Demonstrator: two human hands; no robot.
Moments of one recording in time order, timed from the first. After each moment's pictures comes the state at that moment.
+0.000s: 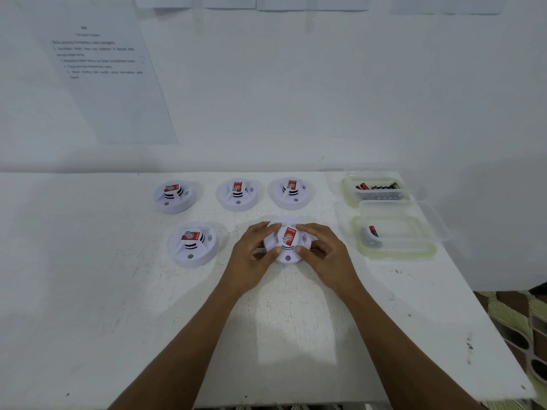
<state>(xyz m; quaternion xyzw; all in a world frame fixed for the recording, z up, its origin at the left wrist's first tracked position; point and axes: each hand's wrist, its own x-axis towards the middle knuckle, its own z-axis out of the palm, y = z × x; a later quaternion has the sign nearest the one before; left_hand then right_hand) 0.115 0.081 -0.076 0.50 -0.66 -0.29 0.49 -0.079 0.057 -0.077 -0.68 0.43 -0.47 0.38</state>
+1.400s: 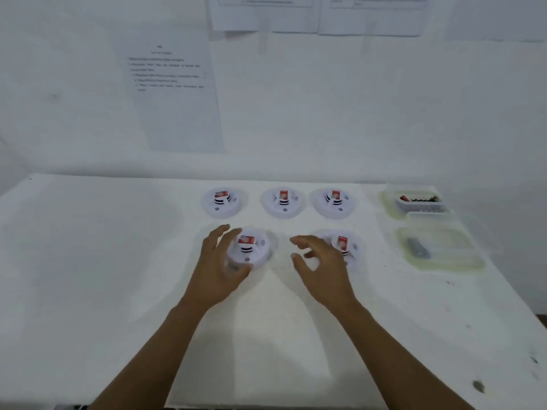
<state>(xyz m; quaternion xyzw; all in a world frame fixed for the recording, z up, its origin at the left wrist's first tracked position) 0.269 0.131 -0.060 0.64 -0.64 -0.18 0.38 0.038 0.101 -0.050 -0.73 0.46 -0.44 0.26</state>
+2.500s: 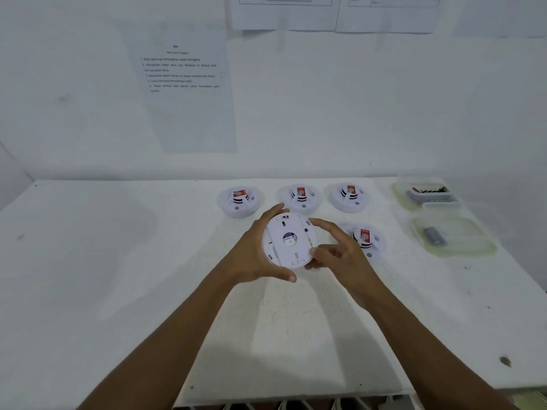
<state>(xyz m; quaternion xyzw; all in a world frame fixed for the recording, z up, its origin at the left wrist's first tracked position) 0.282 0.109 -0.024 0.46 -0.71 -0.40 0.36 0.067 0.126 -0.003 -0.61 0.43 -0.41 0.52</state>
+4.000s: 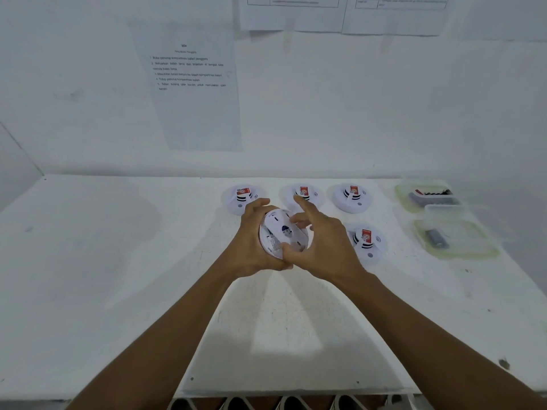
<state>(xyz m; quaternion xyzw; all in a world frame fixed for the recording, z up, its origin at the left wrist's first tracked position) 0.284 0.108 -0.023 0.46 -0.71 -0.32 0.42 0.105 0.115 0.021 -0.79 0.48 -0.32 0.20</state>
